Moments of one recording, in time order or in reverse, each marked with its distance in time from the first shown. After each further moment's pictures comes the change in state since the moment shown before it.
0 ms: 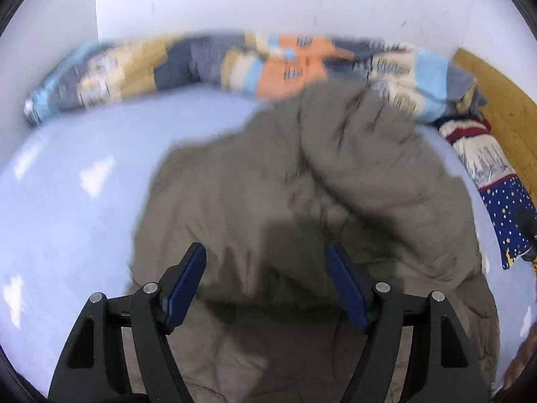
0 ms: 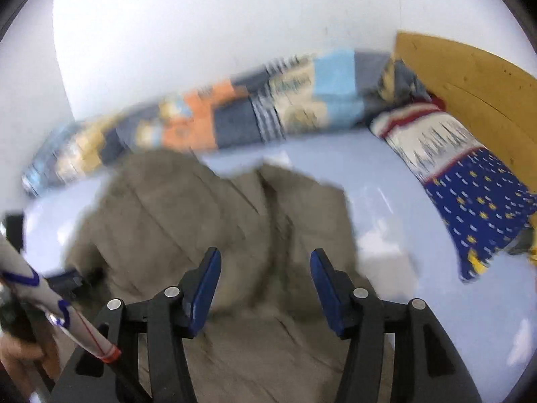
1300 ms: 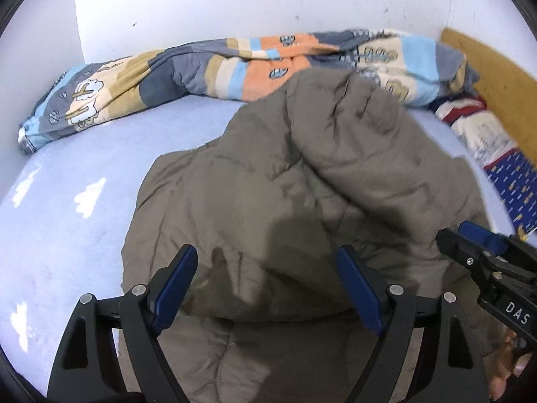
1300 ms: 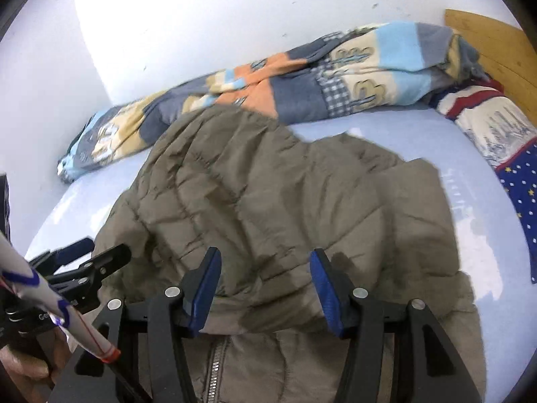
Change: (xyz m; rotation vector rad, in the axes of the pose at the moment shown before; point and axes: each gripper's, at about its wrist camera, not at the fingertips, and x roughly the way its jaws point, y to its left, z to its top) left arm 0.018 -0.013 0.005 0.103 0.038 0.016; right arm 0.084 0.051 -0.030 -0.064 0.166 0.129
